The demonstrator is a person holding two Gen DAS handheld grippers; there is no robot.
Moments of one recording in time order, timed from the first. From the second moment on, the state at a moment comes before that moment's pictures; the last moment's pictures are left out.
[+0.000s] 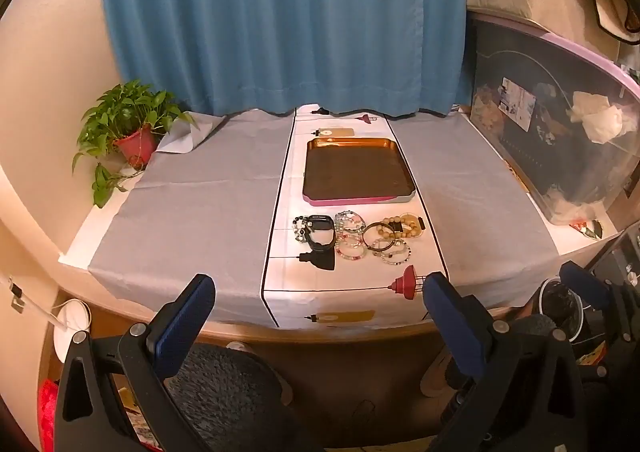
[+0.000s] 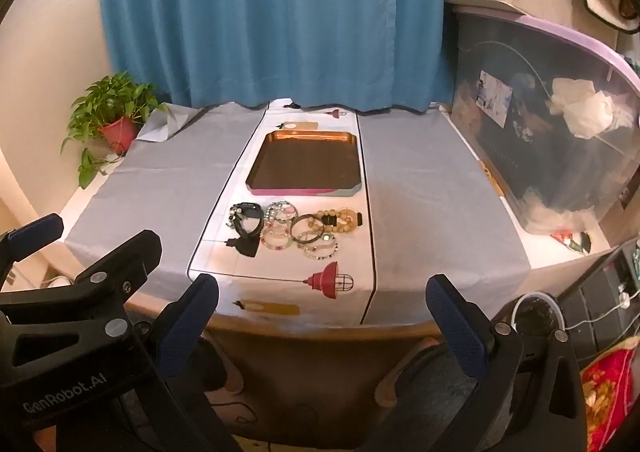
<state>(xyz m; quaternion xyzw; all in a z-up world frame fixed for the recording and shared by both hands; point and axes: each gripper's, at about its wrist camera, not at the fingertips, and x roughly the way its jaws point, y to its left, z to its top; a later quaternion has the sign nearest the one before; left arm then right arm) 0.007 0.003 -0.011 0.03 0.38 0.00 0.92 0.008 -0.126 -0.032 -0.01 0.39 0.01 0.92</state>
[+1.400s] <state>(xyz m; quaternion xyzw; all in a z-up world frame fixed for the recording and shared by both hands) 0.006 -0.003 -0.012 0.05 0.38 0.01 0.92 0.009 -0.125 -0.039 0.01 0.40 0.01 0.92</state>
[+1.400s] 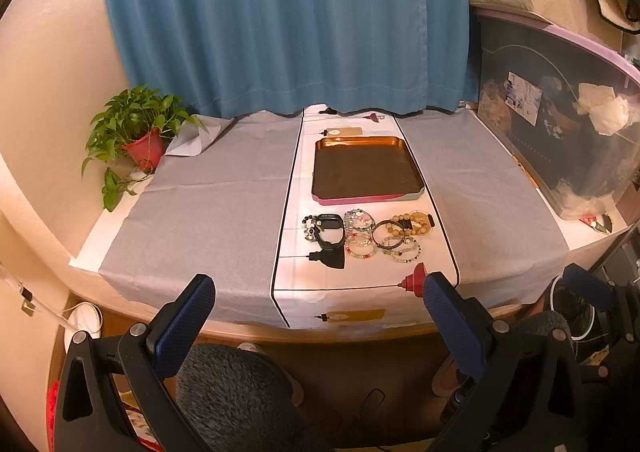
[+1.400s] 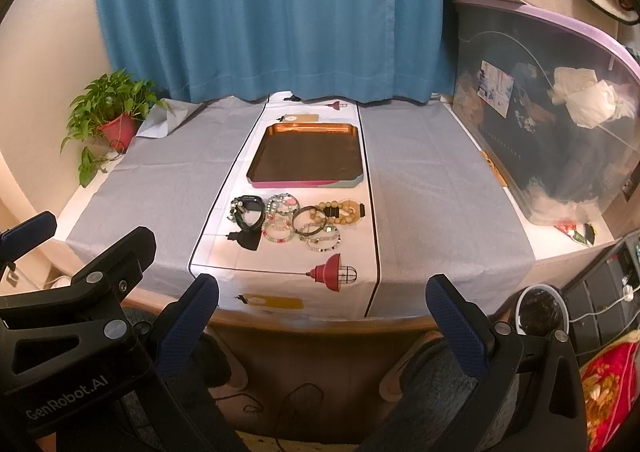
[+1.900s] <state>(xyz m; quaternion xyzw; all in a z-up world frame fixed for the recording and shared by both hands) 0.000 -0.005 -0.016 0.05 0.38 0.02 0.92 0.008 -0.125 -0.041 0.00 0.40 0.01 0.92</state>
